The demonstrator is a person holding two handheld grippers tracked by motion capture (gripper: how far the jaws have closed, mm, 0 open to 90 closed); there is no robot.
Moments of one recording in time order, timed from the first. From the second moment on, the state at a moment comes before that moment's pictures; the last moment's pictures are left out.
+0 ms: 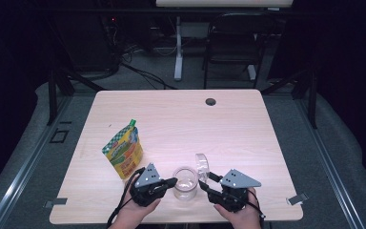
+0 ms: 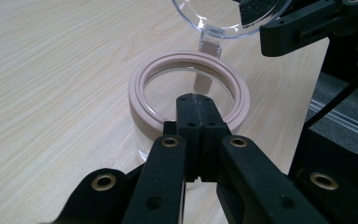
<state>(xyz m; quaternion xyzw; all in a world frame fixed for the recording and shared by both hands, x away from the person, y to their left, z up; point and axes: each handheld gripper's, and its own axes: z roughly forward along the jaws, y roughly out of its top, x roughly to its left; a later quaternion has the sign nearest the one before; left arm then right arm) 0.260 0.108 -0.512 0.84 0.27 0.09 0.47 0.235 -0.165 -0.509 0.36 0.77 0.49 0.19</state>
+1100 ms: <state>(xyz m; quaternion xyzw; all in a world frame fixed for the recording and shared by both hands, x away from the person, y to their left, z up) 0.258 0.139 -0.513 0.82 0.31 0.11 0.47 0.251 -0.173 -0.511 0.41 0.75 0.50 0.16</state>
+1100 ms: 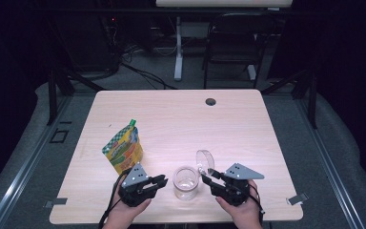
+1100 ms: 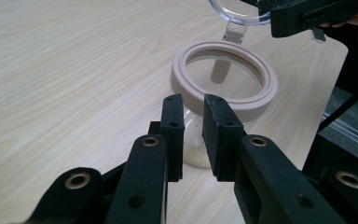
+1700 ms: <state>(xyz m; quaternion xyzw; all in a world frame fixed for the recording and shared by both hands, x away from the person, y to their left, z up) 0.247 0.173 -0.514 0.80 0.35 0.13 0.46 0.277 -0.179 -0.516 0.42 0.74 0.51 0.12</state>
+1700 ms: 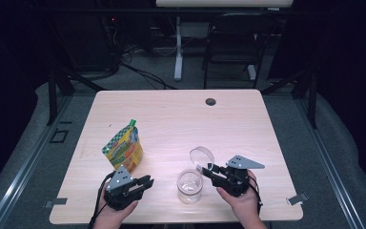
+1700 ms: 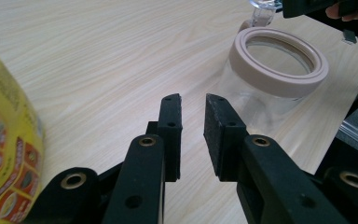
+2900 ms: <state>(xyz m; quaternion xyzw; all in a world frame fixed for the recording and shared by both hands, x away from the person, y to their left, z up) 0.243 0.246 -0.497 0.75 0.43 0.18 0.47 0.293 -0.183 -0.521 0.41 0.73 0.54 0.10</state>
